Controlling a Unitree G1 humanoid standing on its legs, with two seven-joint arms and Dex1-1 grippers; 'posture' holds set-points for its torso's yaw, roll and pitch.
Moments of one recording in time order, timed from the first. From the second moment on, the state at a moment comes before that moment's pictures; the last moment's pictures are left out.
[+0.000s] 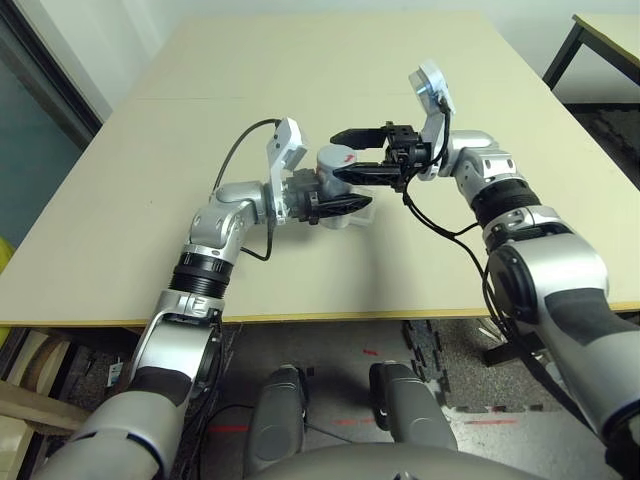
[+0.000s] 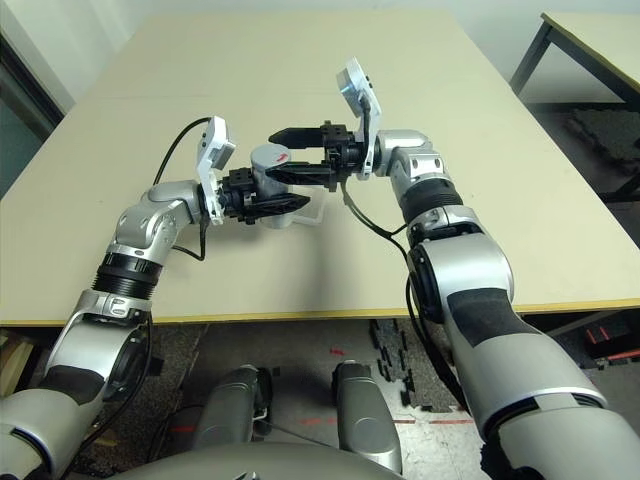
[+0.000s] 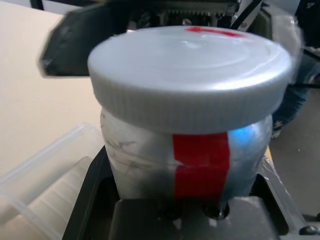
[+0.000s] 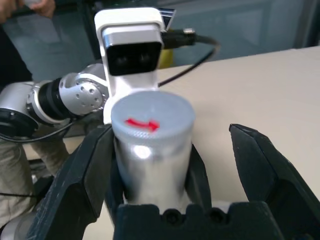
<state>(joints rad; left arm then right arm) -0.73 0.31 -0.08 0.37 -0.36 0.40 -1.14 -1.19 -0.28 -0.03 1.18 0.29 0.05 1.54</state>
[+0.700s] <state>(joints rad) -0.73 0.31 -0.08 0.40 -0.37 0.36 -1.15 -1.19 -0.38 -0.07 1.24 0.19 0.06 1.56</state>
